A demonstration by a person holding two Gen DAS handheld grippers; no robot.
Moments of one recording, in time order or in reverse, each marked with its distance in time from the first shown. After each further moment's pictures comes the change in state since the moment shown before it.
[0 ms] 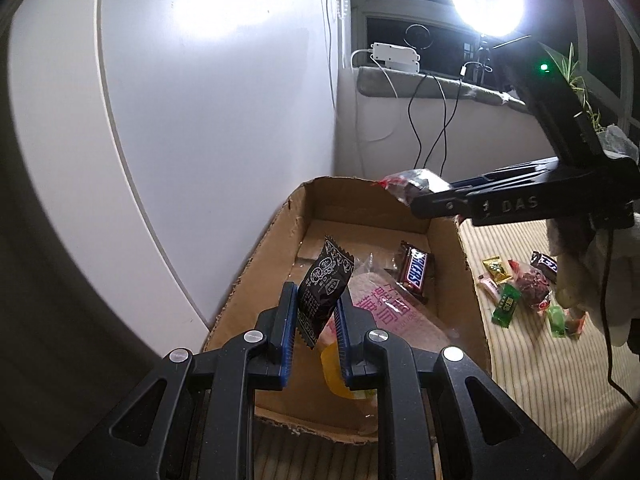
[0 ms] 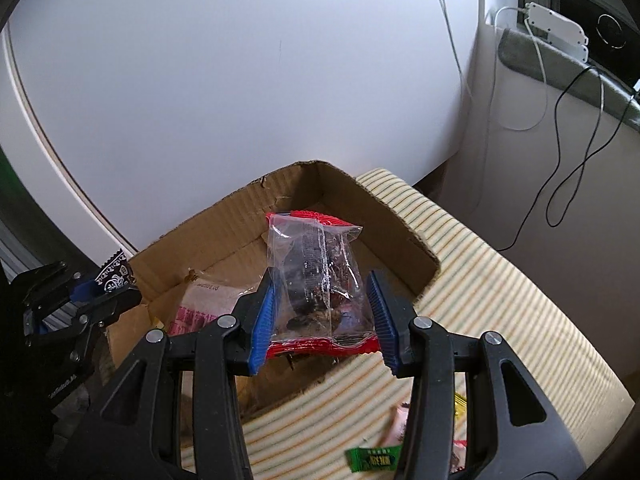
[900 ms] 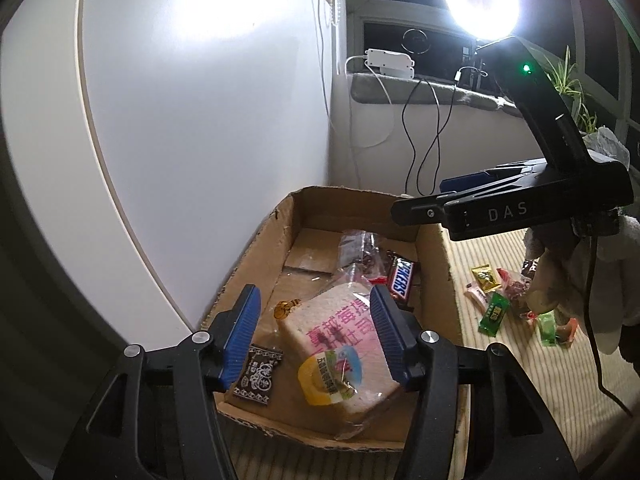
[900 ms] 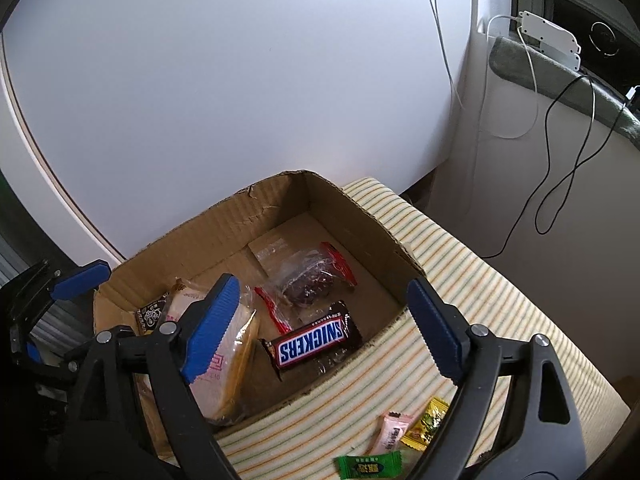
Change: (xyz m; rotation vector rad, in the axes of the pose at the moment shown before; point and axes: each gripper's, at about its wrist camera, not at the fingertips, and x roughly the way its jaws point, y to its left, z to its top) left arm -0.007 -0.010 0.006 0.001 -0.020 -0.007; right arm -0.010 -0.004 0.003 -0.004 -0.033 -0.045
